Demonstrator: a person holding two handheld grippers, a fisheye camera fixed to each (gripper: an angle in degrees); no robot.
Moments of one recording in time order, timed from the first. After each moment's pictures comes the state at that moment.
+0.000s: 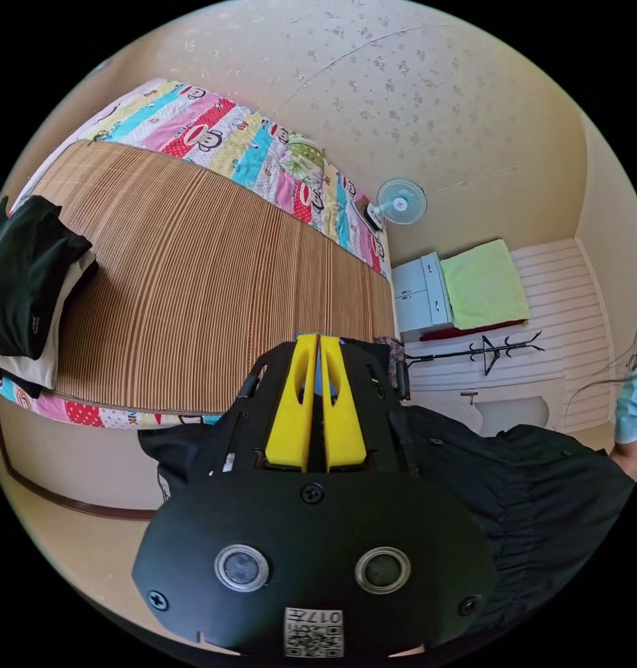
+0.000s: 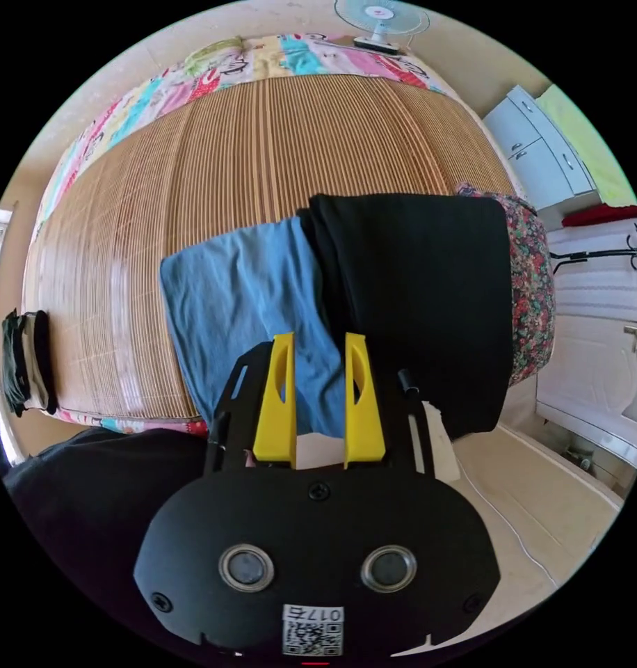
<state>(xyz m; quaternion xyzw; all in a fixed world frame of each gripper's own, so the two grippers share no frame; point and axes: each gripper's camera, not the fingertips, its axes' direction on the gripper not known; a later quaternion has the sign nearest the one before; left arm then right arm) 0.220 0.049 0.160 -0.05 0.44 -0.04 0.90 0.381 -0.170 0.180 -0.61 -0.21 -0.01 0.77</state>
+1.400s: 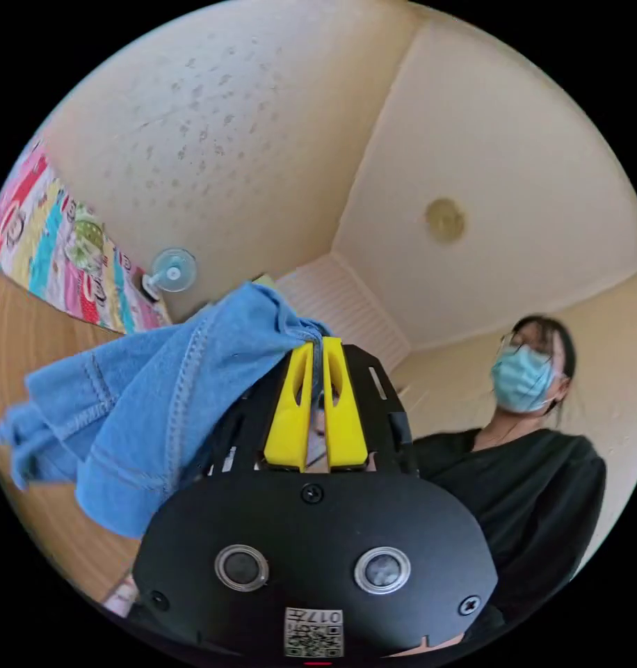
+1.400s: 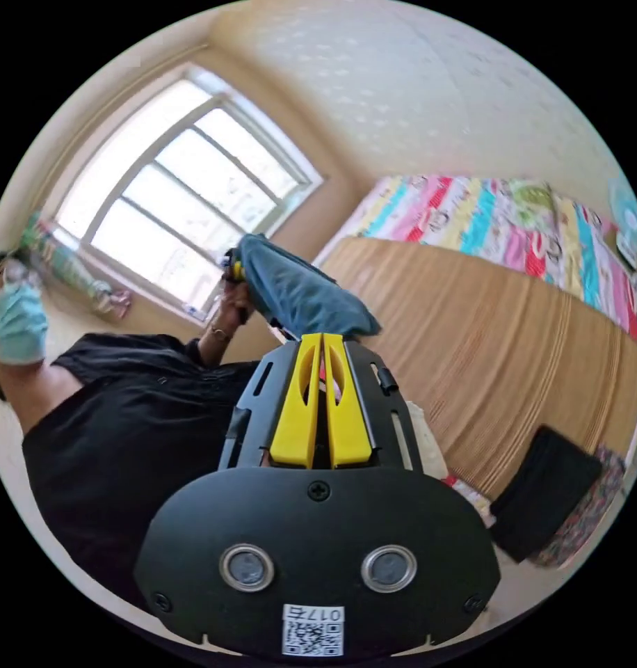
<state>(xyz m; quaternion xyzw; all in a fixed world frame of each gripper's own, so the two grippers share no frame) -0.017 -0.061 0.188 0.14 0.76 0.15 0.61 0.254 -0.353 -0.120 -0.38 -0.67 -0.02 0.64</state>
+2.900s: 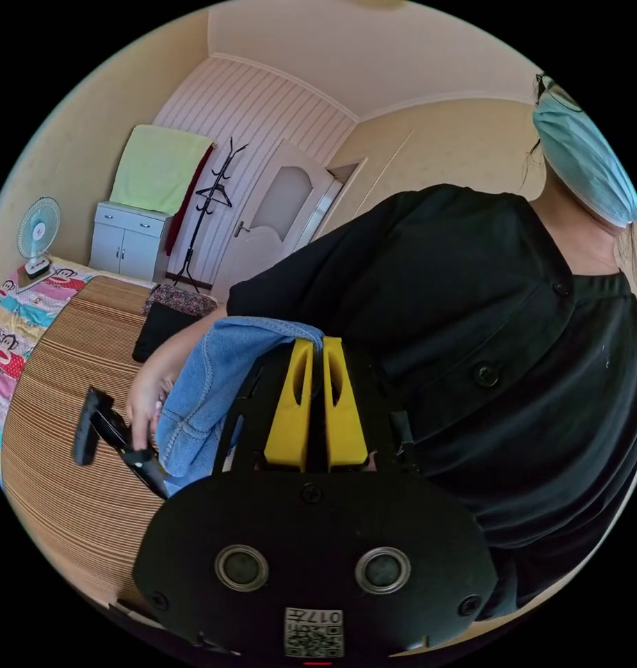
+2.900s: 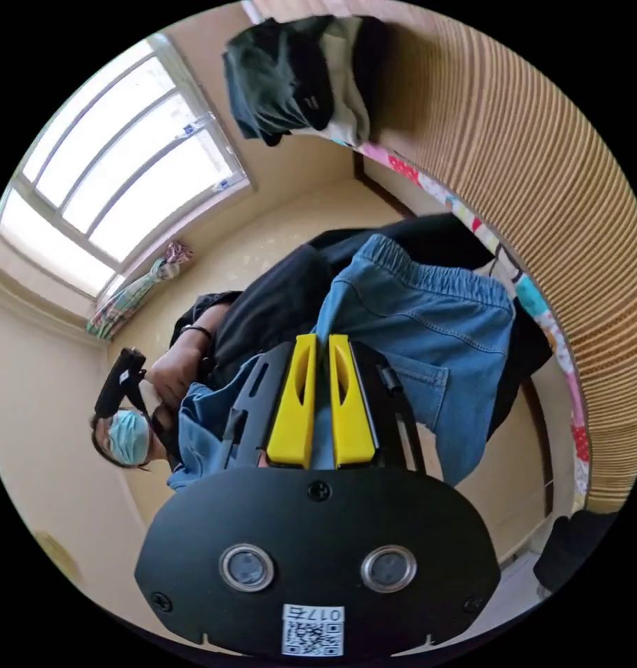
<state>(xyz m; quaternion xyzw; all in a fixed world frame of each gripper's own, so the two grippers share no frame) 0.241 0.144 0.091 0.03 0.67 0.54 0.50 -0.250 -0.142 0.027 -0.68 -0.71 -0.11 0.14</state>
